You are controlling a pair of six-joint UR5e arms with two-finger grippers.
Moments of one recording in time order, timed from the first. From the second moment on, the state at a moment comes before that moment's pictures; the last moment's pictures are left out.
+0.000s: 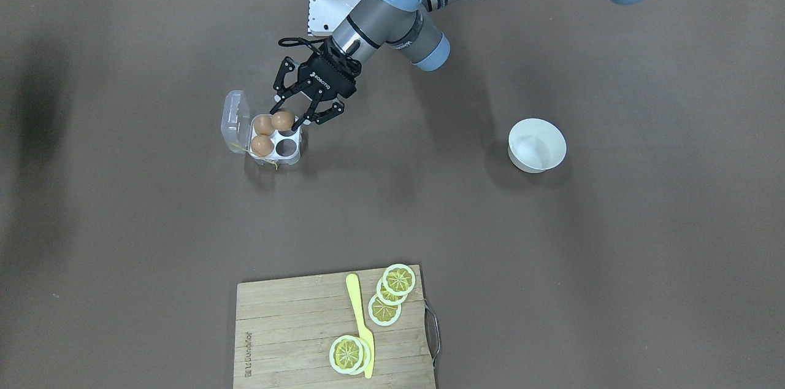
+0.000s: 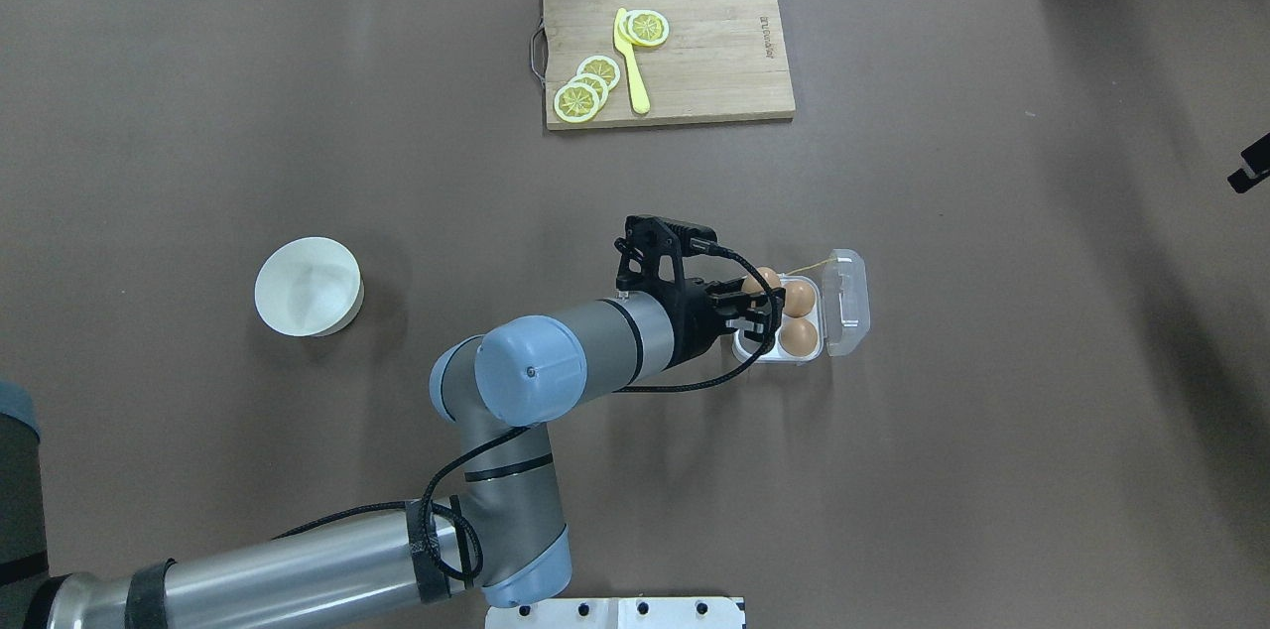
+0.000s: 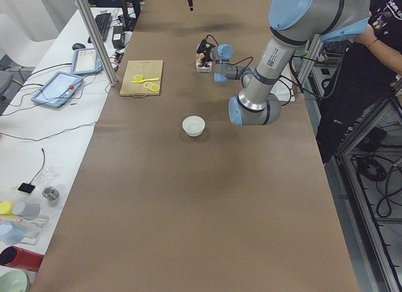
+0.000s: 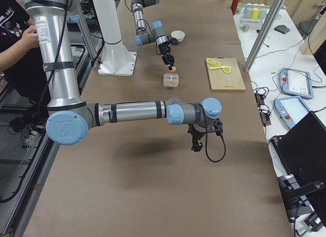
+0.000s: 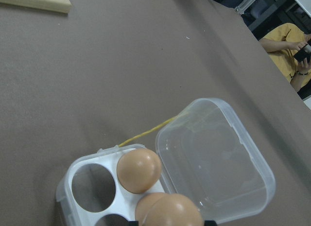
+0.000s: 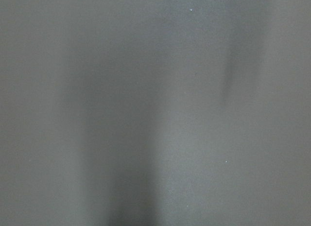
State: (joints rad) left arm -0.32 -2.40 -1.27 -2.70 -1.44 -1.10; right arm 1.37 -1.43 1.53 -1.61 2.39 -0.01
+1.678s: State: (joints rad) left arm -0.32 -2.42 -1.23 -2.70 -1.44 -1.10; right arm 1.37 -1.44 1.55 -1.61 2.39 -0.01
